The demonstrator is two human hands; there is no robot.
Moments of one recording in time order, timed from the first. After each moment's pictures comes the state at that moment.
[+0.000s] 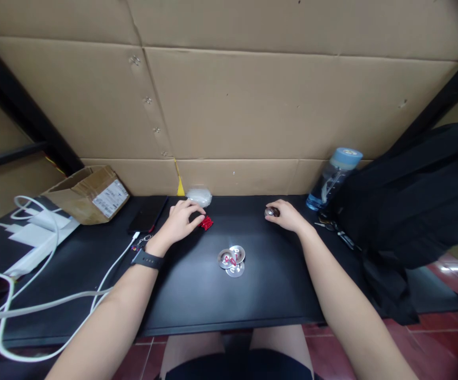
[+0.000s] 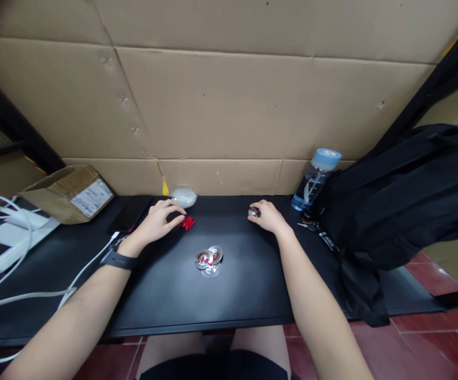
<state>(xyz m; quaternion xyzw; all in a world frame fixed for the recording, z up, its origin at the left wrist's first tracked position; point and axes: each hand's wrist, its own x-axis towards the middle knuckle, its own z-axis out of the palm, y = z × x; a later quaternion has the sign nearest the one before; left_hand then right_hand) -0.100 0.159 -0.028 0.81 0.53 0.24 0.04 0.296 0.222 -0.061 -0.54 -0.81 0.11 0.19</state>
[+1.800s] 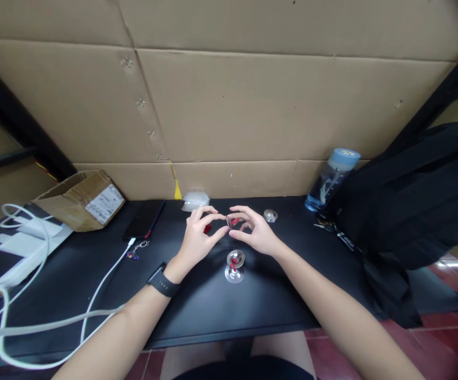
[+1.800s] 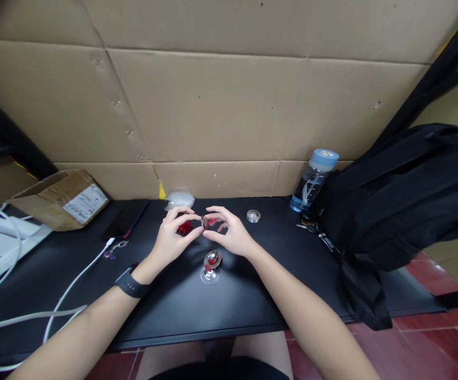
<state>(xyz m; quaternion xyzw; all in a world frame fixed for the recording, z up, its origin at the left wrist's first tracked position) -0.028 0.123 -0.026 0.76 0.47 0.44 0.05 0.186 0.146 -0.031 -0.29 -0.71 0.47 0.44</state>
